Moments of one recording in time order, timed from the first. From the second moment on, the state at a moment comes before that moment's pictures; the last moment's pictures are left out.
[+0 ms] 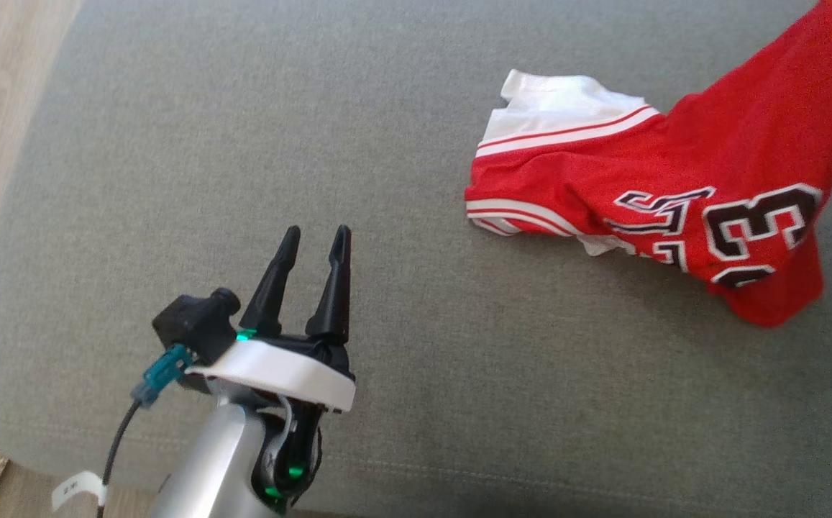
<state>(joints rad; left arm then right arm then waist) -0.19 0.05 -0.40 0.16 -0.52 0.03 -0.25 -0.84 -0.41 0.08 0.58 0.08 0.13 -0.18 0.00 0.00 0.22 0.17</state>
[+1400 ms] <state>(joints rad) -0.20 0.04 -0.38 0.18 -0.54 0.03 -0.25 -0.32 -0.18 0.02 0.40 0.30 0.13 -0.25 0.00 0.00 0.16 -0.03</state>
